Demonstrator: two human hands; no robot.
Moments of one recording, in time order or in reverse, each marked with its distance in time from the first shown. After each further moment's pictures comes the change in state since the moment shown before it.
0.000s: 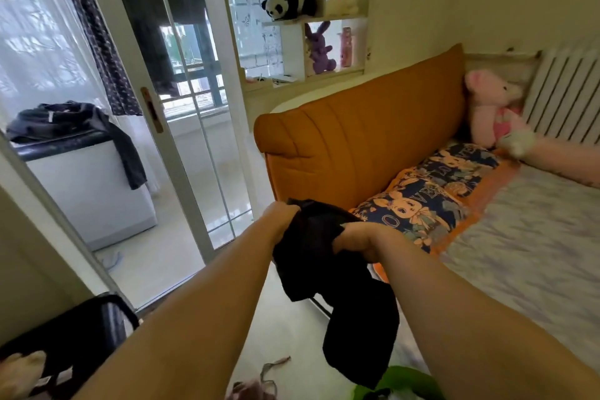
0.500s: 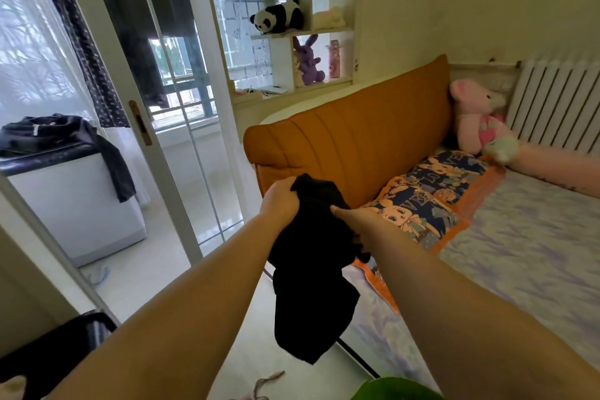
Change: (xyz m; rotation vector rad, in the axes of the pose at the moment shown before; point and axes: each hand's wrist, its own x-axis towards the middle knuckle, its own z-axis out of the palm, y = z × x) left_hand 0.012 0.046 0.010 -0.234 0.054 0.249; right_hand -0.002 -0.010 -0.038 0.340 0.356 -0.122
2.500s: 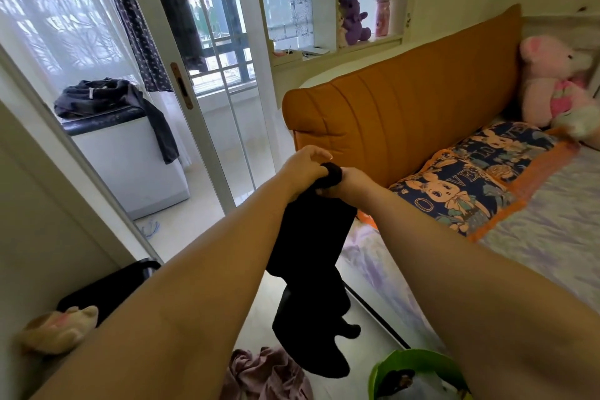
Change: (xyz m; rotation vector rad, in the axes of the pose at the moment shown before) left_hand -0.001 0.000 -0.050 0.468 -0.100 0.195; right_hand 0.035 -0.016 0.090 -0.329 -0.138 -0.388
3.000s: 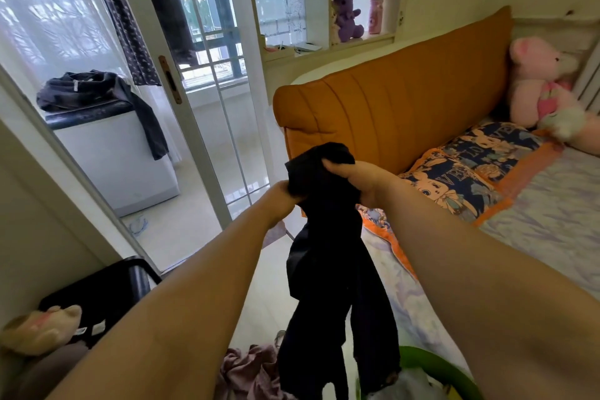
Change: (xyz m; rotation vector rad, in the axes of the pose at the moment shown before) left_hand -0.013 -0.058 0.021 -0.148 -0.037 -0.058; right_hand -0.007 0.004 -0.038 0.512 -0.221 0.118
